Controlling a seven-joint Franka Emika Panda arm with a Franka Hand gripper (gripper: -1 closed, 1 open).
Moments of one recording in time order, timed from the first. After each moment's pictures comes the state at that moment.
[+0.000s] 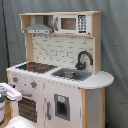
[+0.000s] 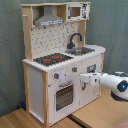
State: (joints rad) arm -0.38 -1.49 1.53 -2.63 0.08 2.88 -0.78
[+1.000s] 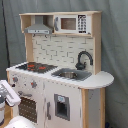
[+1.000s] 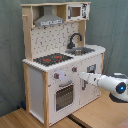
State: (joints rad) arm -0.41 -1.49 1.55 -2.60 0.08 2.88 -0.46
